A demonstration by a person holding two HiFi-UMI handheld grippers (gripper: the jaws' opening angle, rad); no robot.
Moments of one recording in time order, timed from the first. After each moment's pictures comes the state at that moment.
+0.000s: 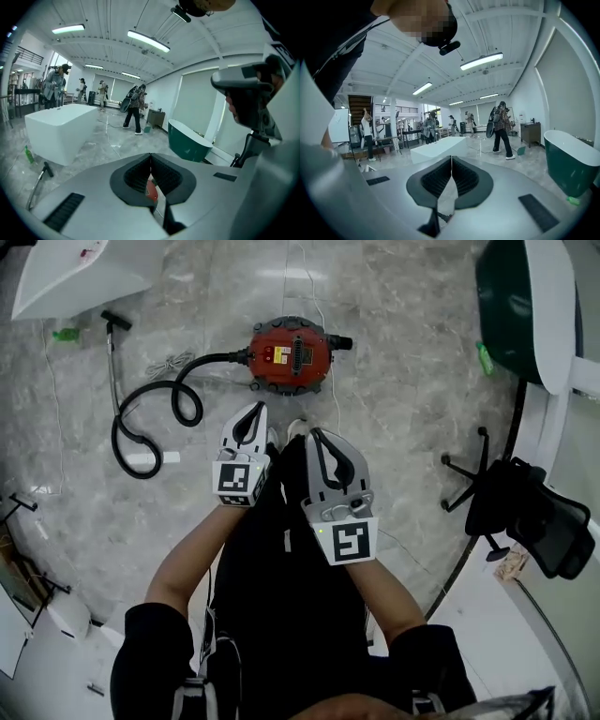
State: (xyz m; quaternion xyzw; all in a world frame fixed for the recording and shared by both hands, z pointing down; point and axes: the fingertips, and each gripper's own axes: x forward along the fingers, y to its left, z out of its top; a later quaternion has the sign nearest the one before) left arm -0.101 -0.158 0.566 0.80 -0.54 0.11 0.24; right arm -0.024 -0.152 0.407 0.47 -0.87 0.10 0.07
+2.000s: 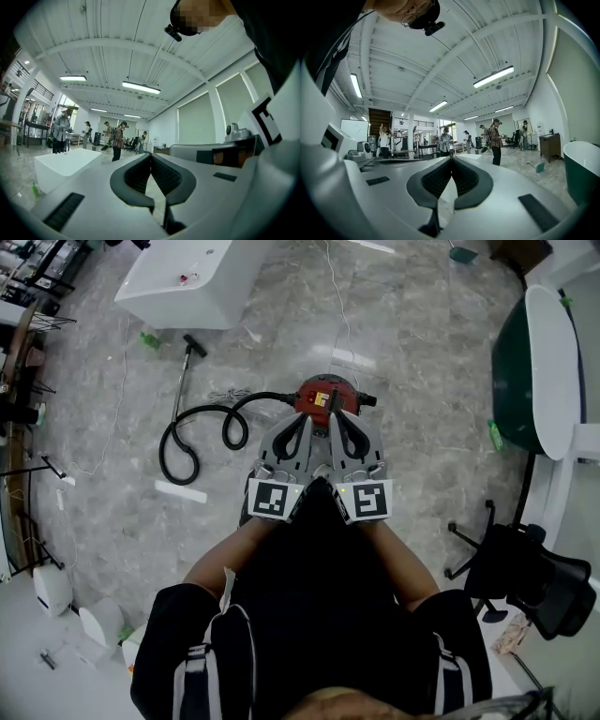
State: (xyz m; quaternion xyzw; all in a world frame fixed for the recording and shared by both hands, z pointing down) left arm -0.065 -0.113 0.283 0.79 -0.61 -0.03 0.05; right arm -0.019 -0.130 0.275 0.39 -0.92 0.04 0.00
